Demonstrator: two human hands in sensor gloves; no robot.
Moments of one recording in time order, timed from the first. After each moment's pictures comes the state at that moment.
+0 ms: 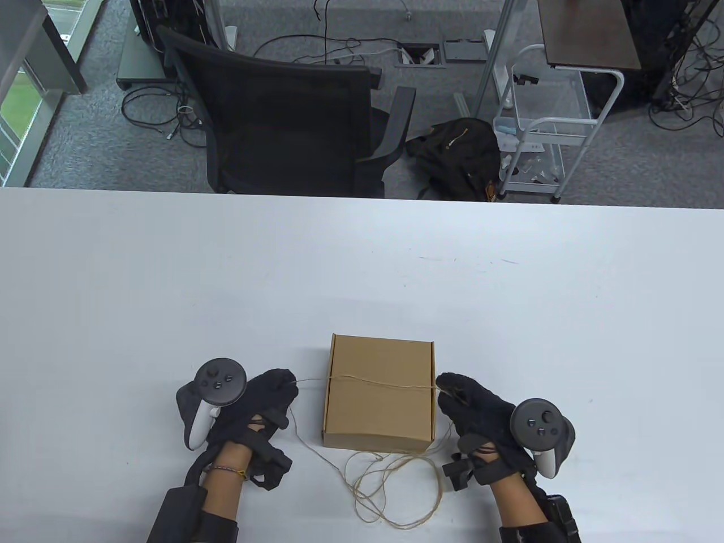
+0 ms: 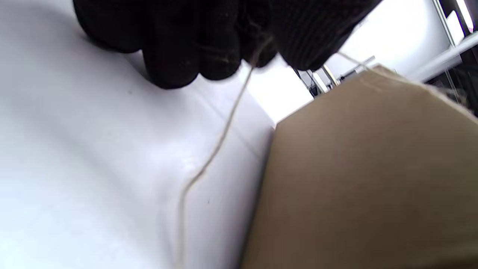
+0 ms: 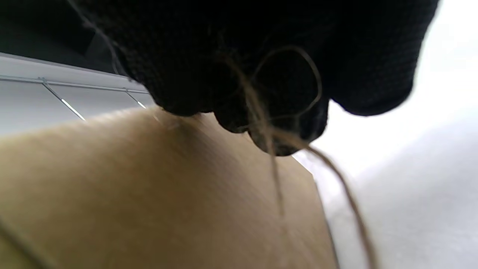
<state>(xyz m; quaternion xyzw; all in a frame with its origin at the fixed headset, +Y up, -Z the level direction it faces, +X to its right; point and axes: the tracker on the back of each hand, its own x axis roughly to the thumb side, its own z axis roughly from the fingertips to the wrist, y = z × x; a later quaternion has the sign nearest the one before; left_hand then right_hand) -0.204 -0.768 -0.203 -0.15 0.04 0.41 0.90 0.211 -0.763 -0.196 0.06 -0.07 0.87 0.48</state>
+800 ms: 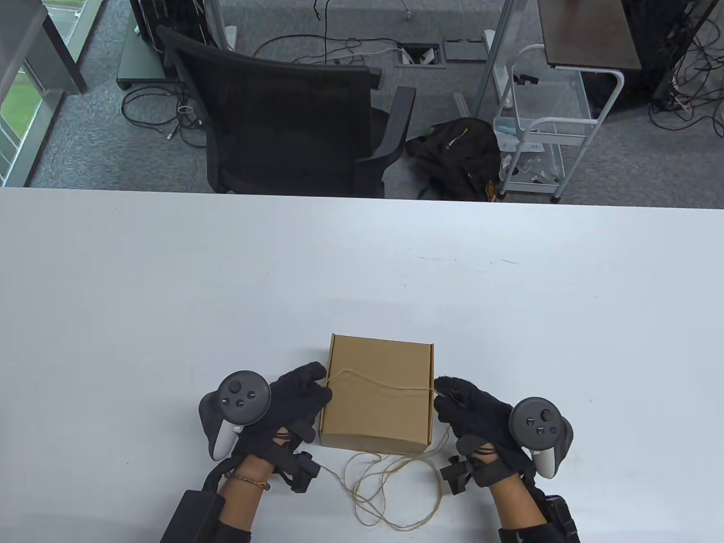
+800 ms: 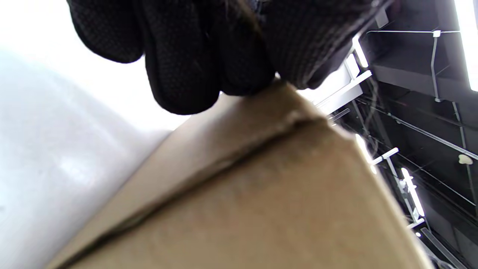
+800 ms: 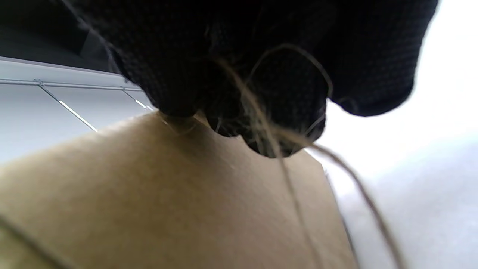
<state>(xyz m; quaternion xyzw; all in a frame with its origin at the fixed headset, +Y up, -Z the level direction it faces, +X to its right) -0.167 -0.740 -0.190 -0.03 -0.04 0.46 0.89 0.210 -0.759 -0.194 0.06 -0.07 0.87 0.49</state>
